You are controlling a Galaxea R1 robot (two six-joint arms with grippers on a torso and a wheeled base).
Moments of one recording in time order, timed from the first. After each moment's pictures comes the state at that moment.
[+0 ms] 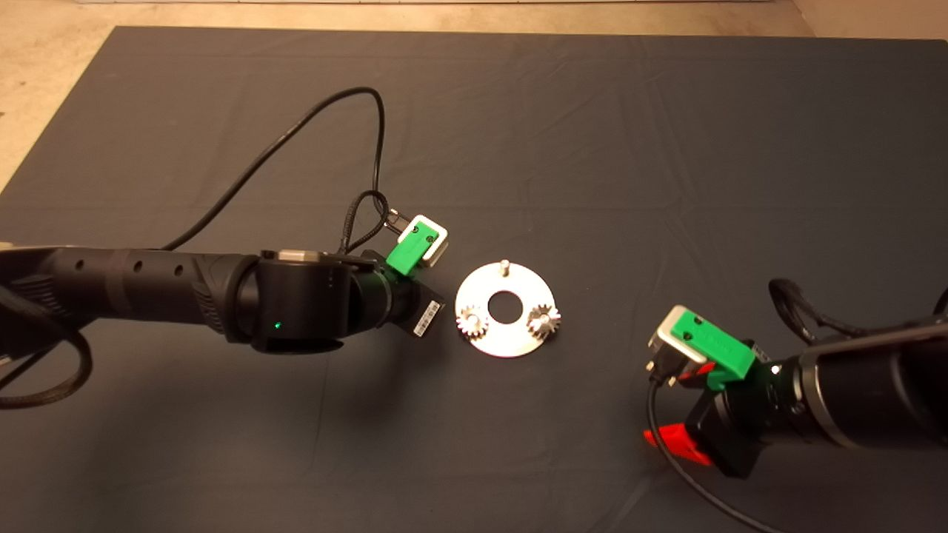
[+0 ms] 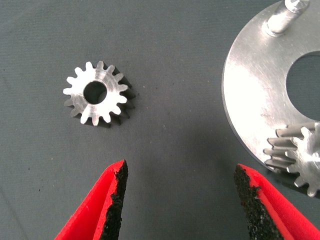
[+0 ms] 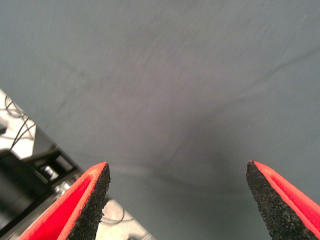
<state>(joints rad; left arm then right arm) -0.18 2.49 -0.79 1.06 1.39 -1.10 0.22 2.27 -0.35 -0.59 -1.50 1.18</state>
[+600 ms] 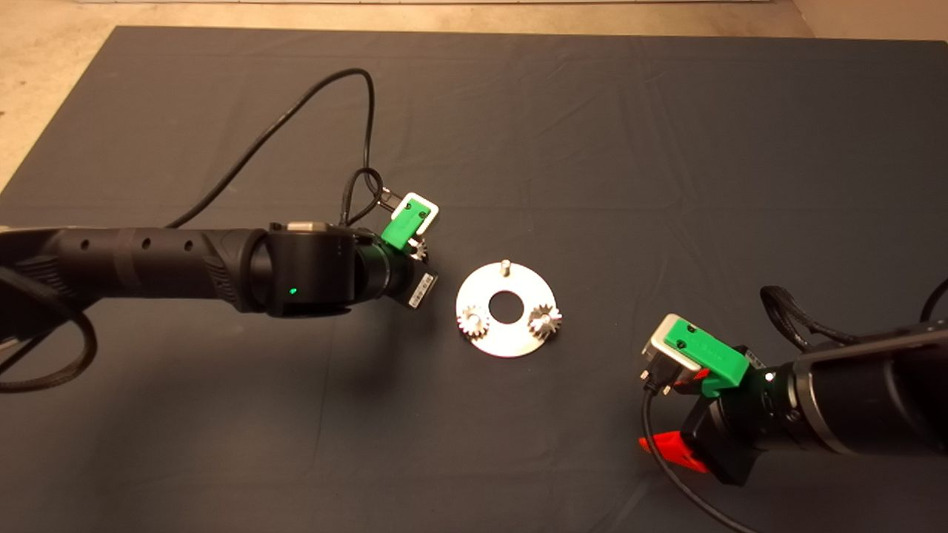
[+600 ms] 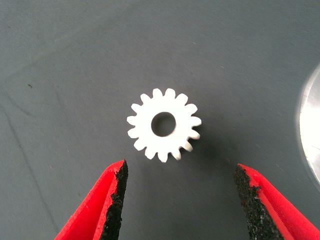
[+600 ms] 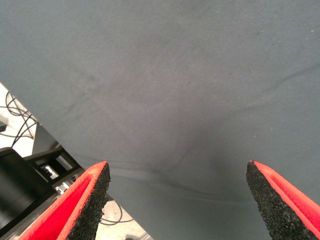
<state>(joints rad) -0.20 2.49 -0.91 1.06 1.35 -1.09 0.23 2.29 -0.35 -0.59 -1.50 1.18</state>
